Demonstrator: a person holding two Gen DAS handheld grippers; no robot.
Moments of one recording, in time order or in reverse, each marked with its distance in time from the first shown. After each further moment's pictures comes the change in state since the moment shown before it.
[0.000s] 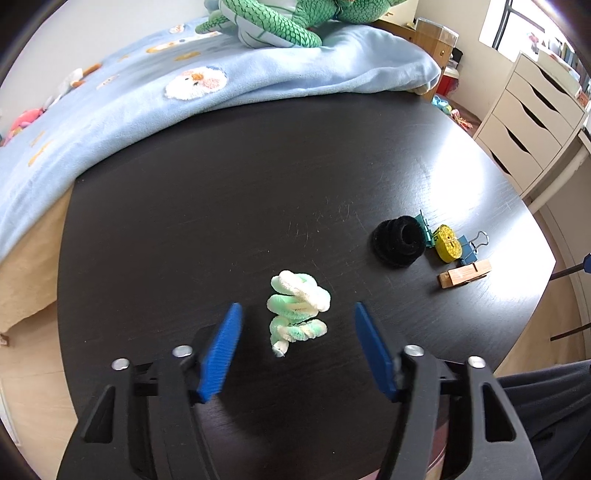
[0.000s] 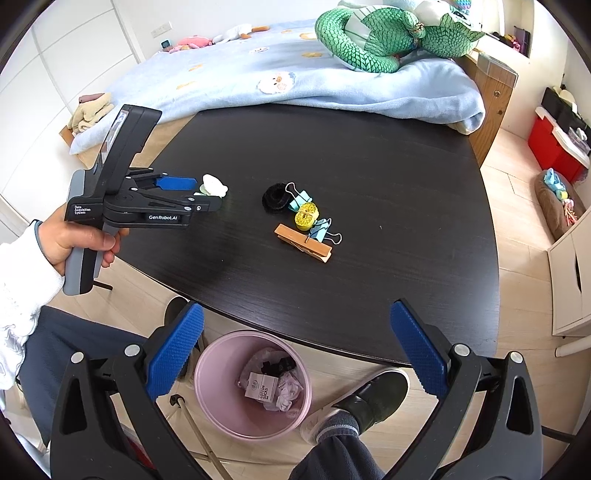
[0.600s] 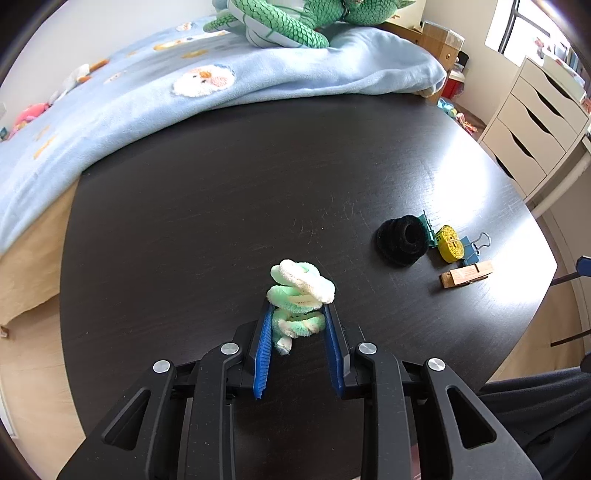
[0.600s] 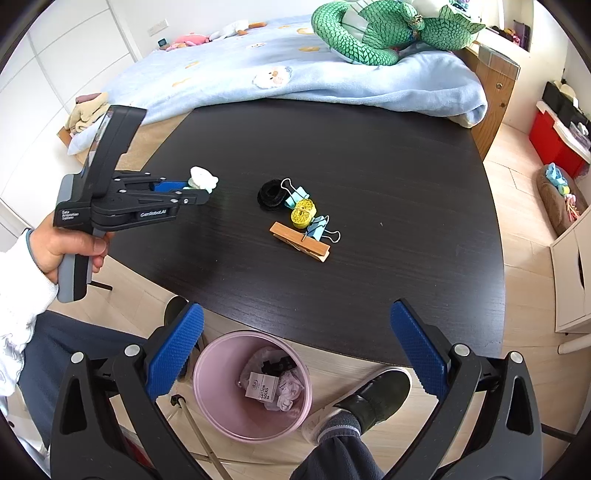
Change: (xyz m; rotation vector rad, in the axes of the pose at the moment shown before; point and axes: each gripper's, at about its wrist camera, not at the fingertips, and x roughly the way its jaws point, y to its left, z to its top) left arm -0.006 0.001 -0.002 -0.022 -0.013 0.011; right arm 0.010 -0.006 0.003 0.014 0.014 0.006
